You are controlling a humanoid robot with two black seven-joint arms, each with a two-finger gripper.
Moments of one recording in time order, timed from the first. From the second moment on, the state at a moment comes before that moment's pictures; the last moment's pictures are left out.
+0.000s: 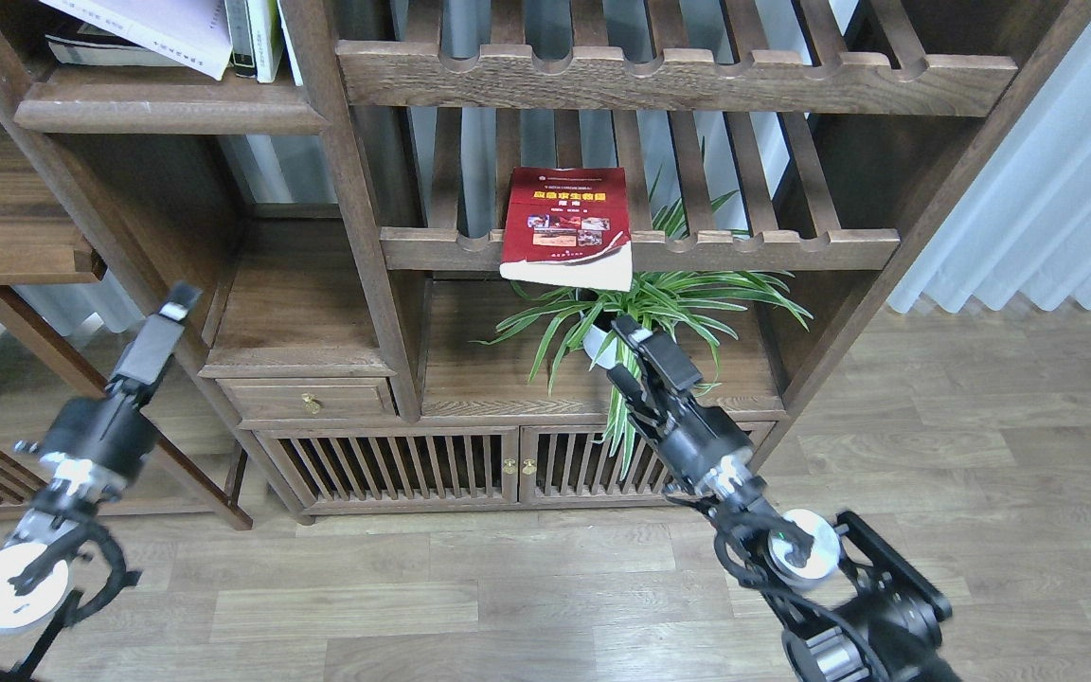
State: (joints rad) left arm -0.03 0.26 -1.37 -1.07 0.10 -0.49 -0.10; right arm 0.31 0.02 1.03 0.91 0.24 0.40 -0.14
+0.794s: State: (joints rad) left arm 0.02 0.26 -1.44 -1.07 0.10 -0.49 -0.10; right arm 0.67 0.02 0.75 0.72 0.37 0.20 -0.09
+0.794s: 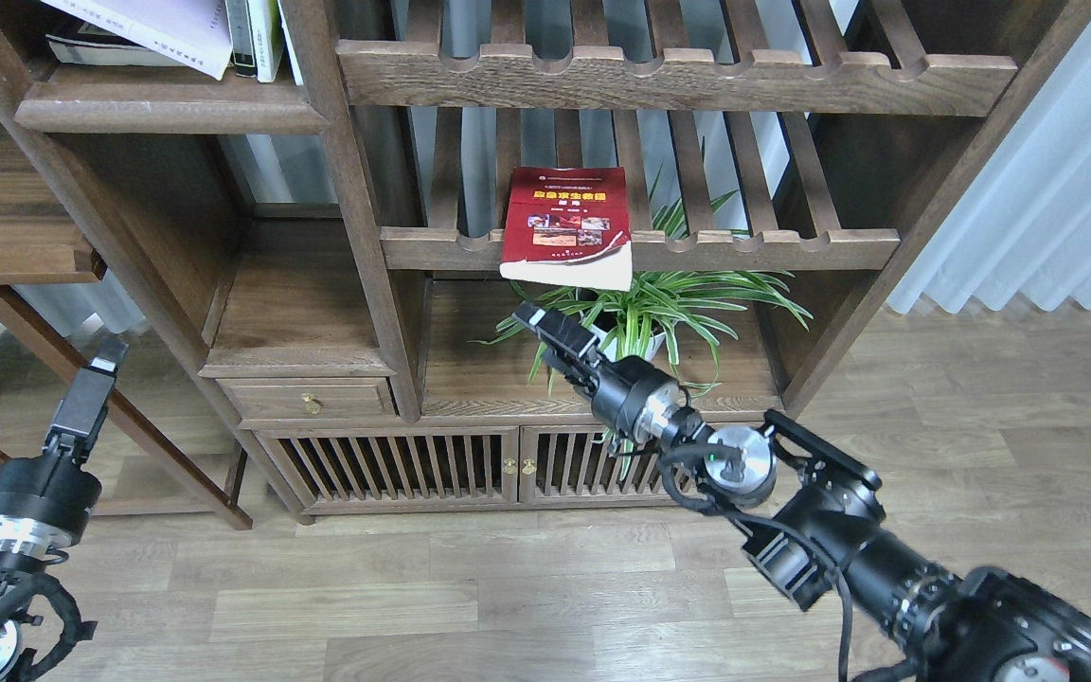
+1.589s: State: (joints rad) left arm 0.01 0.26 -1.45 -1.09 0.10 -0.49 -0.10; right arm 0.72 0.02 0.78 0.64 0.40 0.12 -0.08
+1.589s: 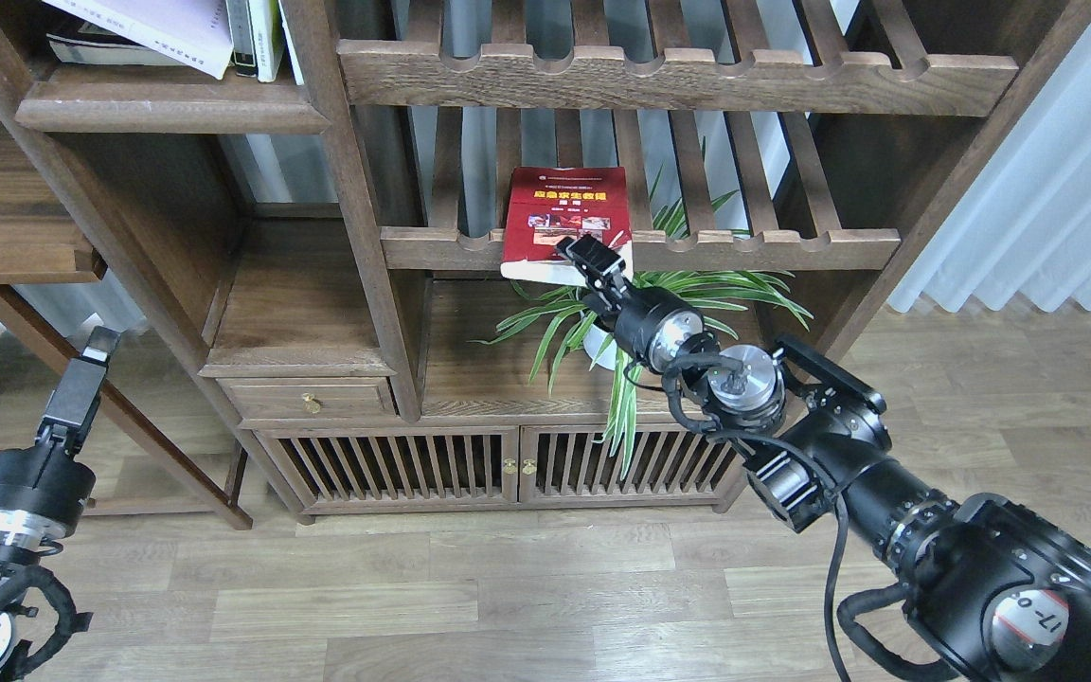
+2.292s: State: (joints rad) left arm 0.02 0.27 -1.49 -1.09 0.10 -0.49 -0.10; right arm 0.73 0.01 0.78 0.62 0.40 0.12 -0.10
